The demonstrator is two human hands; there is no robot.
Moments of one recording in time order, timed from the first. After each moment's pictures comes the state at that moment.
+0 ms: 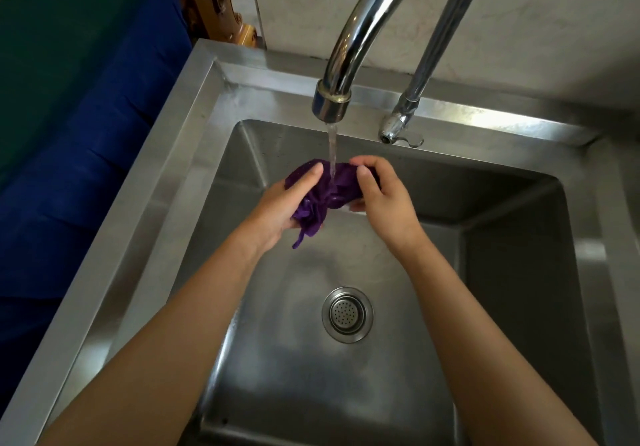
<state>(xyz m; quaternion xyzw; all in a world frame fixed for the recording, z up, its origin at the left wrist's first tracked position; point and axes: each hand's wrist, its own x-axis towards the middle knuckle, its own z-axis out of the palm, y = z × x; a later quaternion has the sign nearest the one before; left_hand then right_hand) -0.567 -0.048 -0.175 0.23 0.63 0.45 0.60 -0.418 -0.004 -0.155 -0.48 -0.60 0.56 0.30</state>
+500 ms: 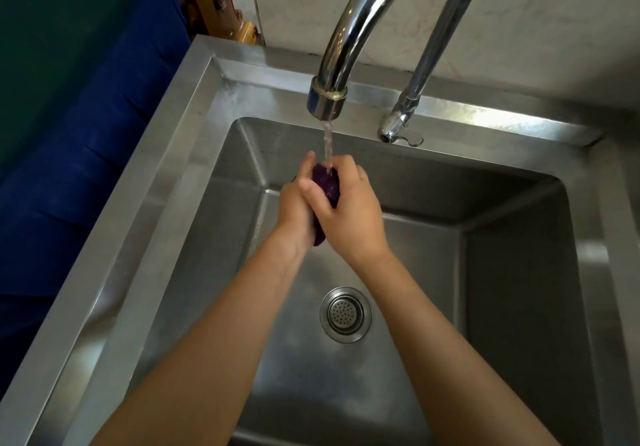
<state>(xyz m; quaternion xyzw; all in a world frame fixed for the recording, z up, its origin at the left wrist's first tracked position) -0.529 -0.029 -0.180 0.05 0.56 0.58 0.59 -0.450 -0.029 -0.151 -0.51 -0.72 0.39 0.26</state>
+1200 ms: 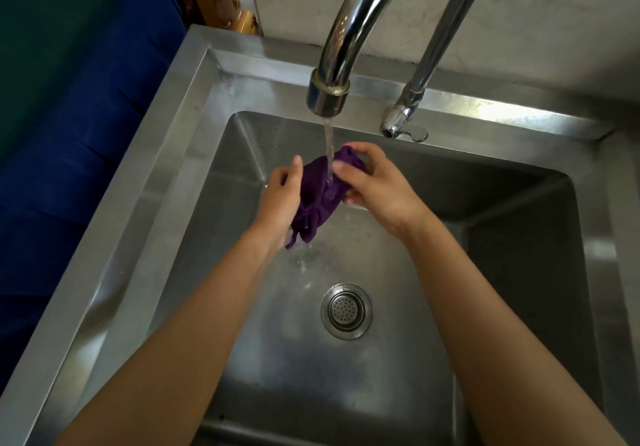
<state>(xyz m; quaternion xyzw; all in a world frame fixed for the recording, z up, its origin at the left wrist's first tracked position) -0.555 -0.039 -0.191 0.19 0.71 0.47 0.49 -0.426 0.019 -0.154 -0.46 -0.52 0.69 0.21</state>
